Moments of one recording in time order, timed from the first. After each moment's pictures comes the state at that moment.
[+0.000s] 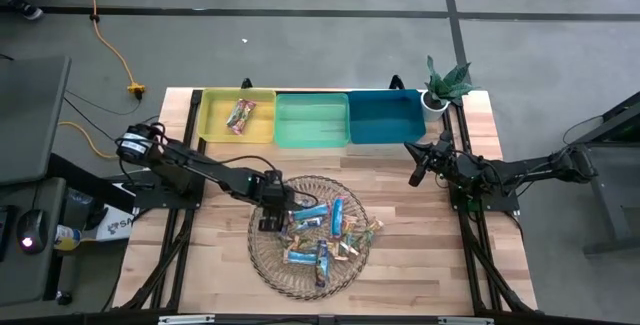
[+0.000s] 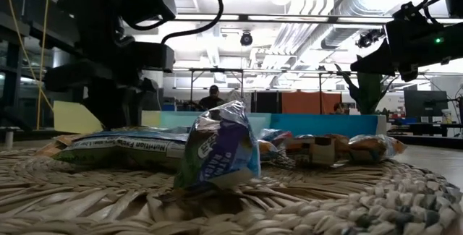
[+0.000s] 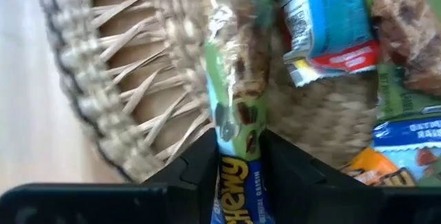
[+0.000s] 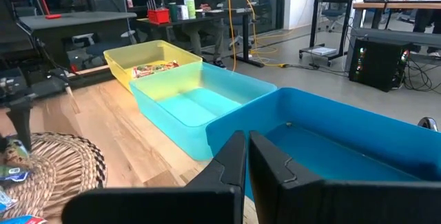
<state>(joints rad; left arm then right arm) -0.20 1.59 0.83 -0.46 -0.16 -0.14 0.08 0.31 0.01 0.18 0.72 0.17</state>
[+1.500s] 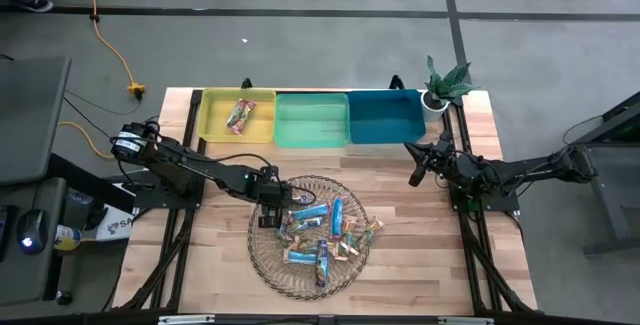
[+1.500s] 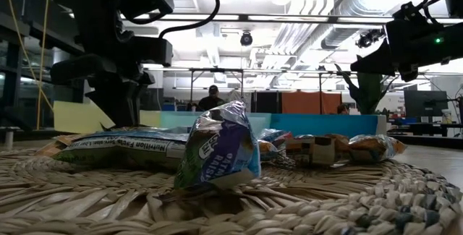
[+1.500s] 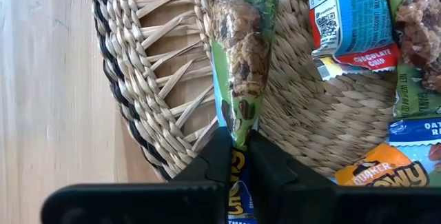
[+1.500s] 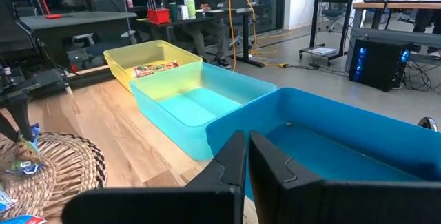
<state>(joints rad) -0.20 1.56 0.83 -0.50 -0.19 -0.19 0.08 0.31 0.01 0.18 0.72 0.17</state>
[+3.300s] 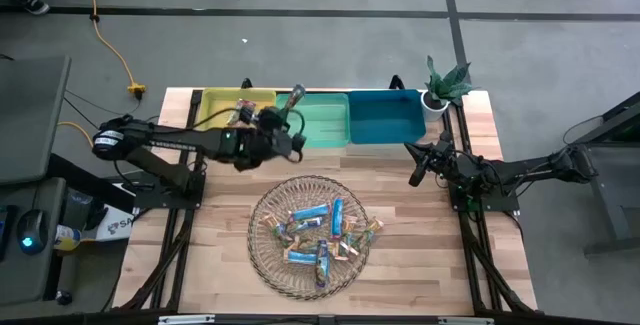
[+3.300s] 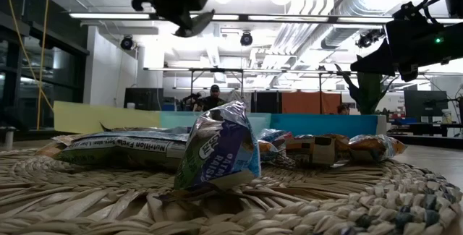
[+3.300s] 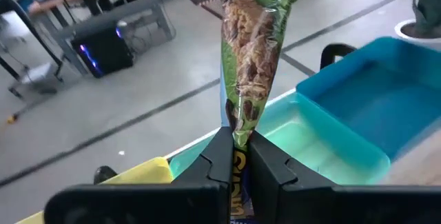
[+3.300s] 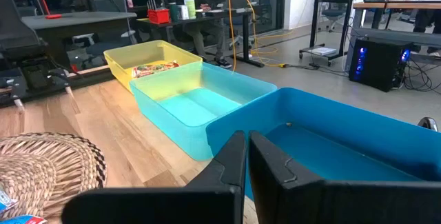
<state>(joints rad) 0.02 1.38 1.14 -0.46 -1.05 -0.47 0.08 0.31 0.01 0.18 0.72 0.17</state>
